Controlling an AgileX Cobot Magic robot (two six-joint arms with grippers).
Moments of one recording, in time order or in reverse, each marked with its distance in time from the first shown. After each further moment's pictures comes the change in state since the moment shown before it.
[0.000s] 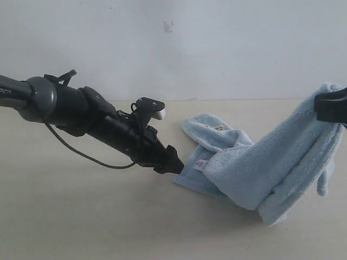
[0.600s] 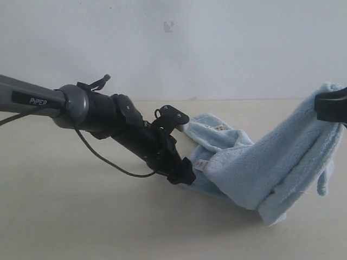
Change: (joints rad) left arm -0.083 0.085 -0.110 0.256 -0.026 -0.148; right arm 0.000 0.000 0.000 0.000 -0.003 0.000
